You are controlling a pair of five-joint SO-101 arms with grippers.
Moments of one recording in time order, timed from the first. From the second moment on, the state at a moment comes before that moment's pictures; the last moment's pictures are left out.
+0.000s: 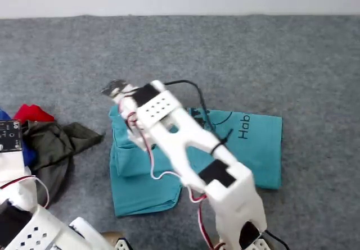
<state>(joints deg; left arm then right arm) -56.9 -64.8 40.4 94.5 -33.5 -44.7 29.7 -22.9 90.3 10.1</state>
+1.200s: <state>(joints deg) -56.9 -64.8 40.4 94.5 -33.5 -55.7 44.6 -57.7 100.5 15.9</state>
